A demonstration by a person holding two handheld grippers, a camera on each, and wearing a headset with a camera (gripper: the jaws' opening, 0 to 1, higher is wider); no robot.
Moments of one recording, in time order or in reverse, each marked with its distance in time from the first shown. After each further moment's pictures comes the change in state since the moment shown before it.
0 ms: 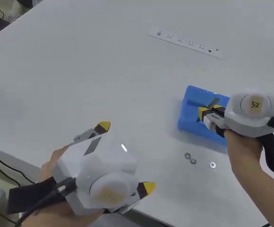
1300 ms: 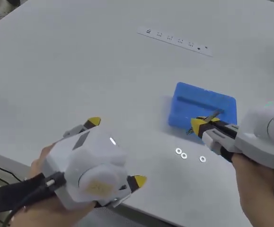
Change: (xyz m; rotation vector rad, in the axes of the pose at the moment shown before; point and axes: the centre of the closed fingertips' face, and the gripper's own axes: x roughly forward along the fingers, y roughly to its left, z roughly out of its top) left arm 0.001 0.003 -0.002 -0.004 -0.008 0.006; right arm -0.074 0.049 -0.009 0.103 -0.056 0.109
